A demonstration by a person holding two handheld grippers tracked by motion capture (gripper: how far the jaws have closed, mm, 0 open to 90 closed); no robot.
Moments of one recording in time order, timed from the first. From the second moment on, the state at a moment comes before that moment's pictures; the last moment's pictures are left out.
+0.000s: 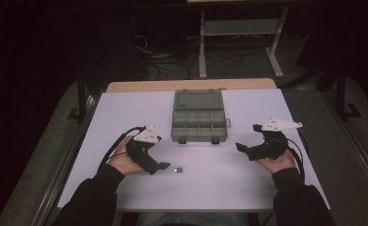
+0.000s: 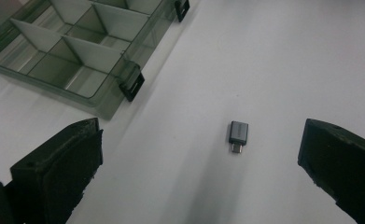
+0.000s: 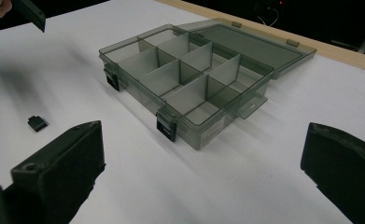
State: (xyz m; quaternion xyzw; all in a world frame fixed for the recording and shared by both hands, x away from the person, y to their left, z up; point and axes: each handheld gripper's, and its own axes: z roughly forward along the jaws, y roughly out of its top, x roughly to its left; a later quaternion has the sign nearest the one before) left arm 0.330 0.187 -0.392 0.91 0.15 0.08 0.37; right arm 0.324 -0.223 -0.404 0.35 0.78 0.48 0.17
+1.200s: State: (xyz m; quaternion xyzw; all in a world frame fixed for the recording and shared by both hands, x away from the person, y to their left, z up) left arm 0.322 0.149 -0.422 0.94 0.10 0.03 0.33; right arm 0.324 -0.221 -0.404 0.34 0.79 0.48 0.17
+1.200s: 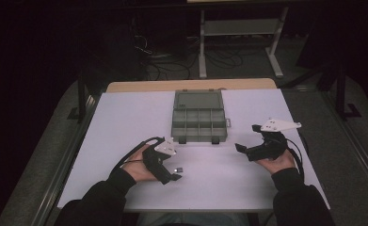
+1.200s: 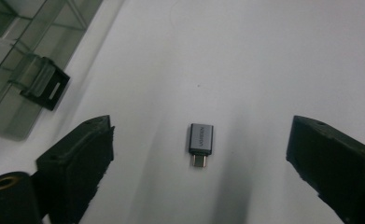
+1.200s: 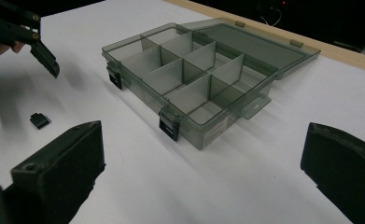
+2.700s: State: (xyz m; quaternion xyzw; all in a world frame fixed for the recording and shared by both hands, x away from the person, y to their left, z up) left arm 0.331 0.140 -0.437 0.95 0.07 0.01 0.30; right arm 0.324 -0.219 -0.405 0.34 0.79 0.48 0.17
